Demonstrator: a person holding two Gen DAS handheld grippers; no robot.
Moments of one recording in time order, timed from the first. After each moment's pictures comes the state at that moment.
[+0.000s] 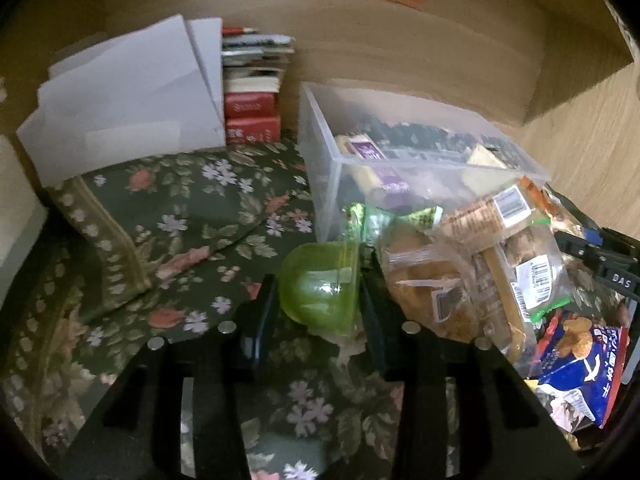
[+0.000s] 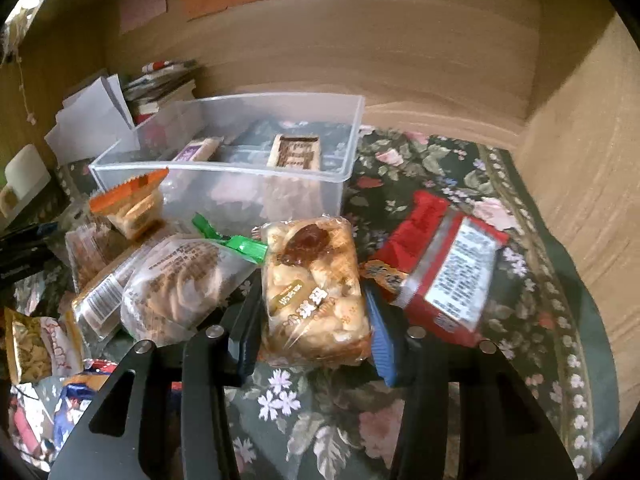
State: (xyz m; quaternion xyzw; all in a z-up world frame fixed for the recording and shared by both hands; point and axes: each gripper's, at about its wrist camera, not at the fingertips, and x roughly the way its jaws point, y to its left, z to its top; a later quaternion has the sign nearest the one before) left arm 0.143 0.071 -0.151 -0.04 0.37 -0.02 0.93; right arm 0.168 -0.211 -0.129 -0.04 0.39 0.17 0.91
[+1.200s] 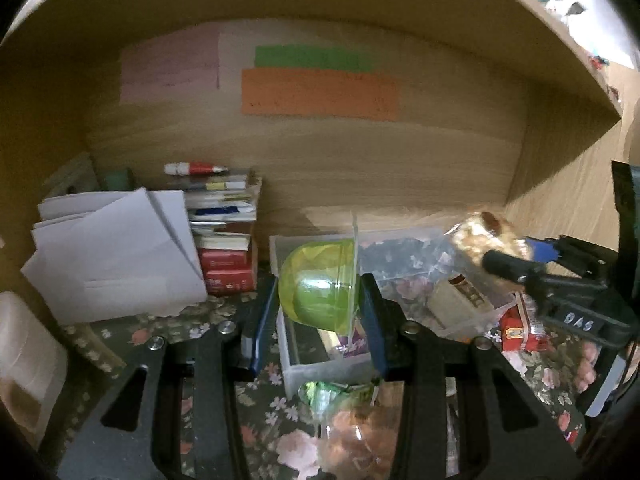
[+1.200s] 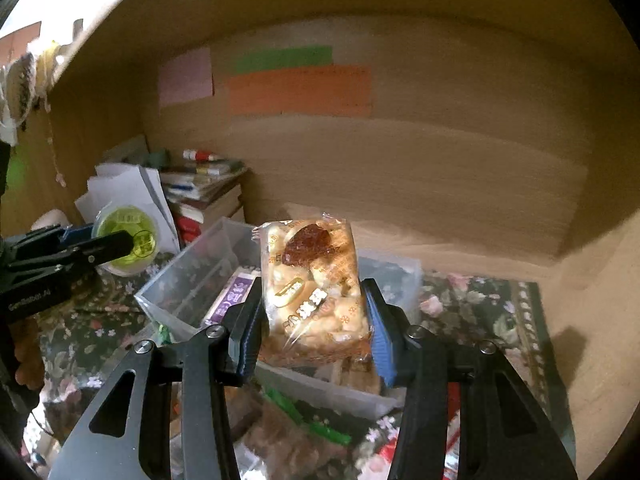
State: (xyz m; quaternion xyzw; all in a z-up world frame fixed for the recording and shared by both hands) left arm 0.197 0.040 -0.059 -0.02 0.27 -0.03 0.96; right arm 0.218 -0.151 -0.055 -0.06 0.28 0.23 0.93
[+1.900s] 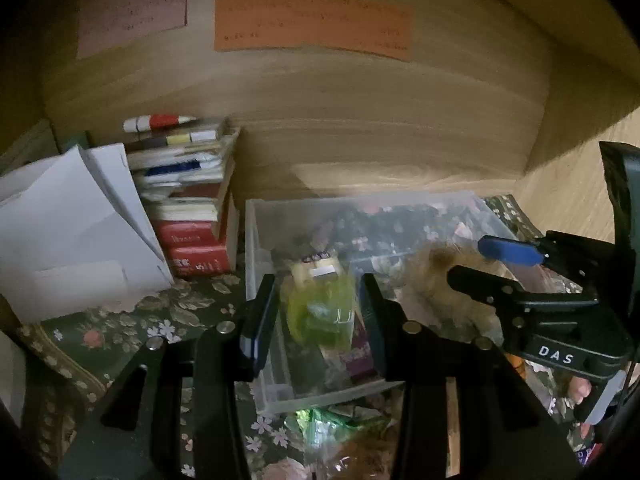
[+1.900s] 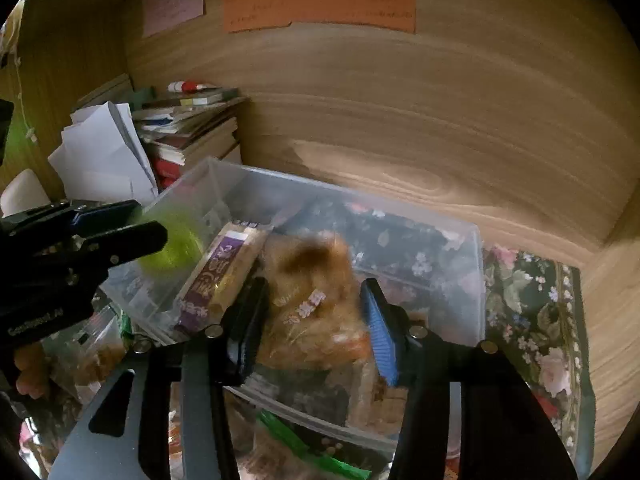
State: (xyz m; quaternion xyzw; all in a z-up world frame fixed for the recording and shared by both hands) left arm 0.249 0.036 -0.094 -0.02 0.33 -0.03 0.94; right arm 0.261 -0.119 -0.097 -0.09 0.36 0.24 0.90
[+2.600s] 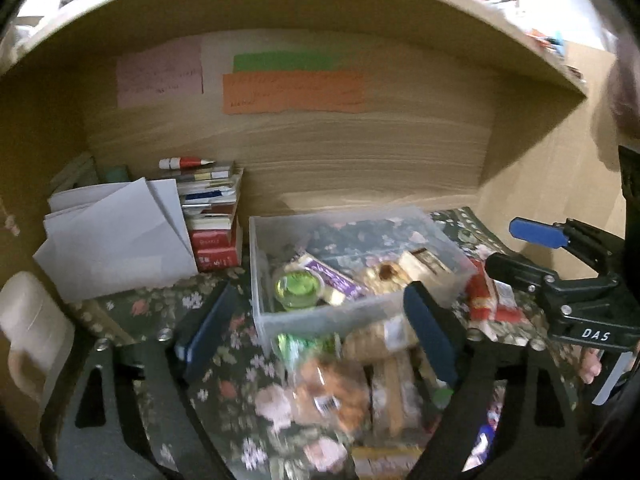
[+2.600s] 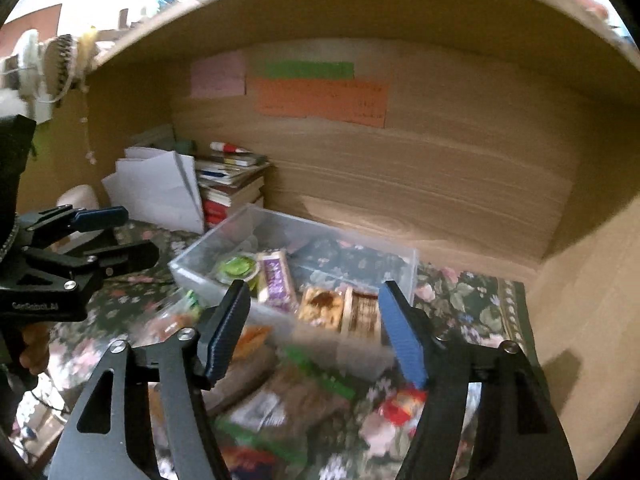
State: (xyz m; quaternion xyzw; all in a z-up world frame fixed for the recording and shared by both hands) left arm 0.136 0.018 -0.045 0.00 0.27 -0.05 0.96; right arm 0.159 -0.168 -0.036 -0.08 0.27 0.25 0.93
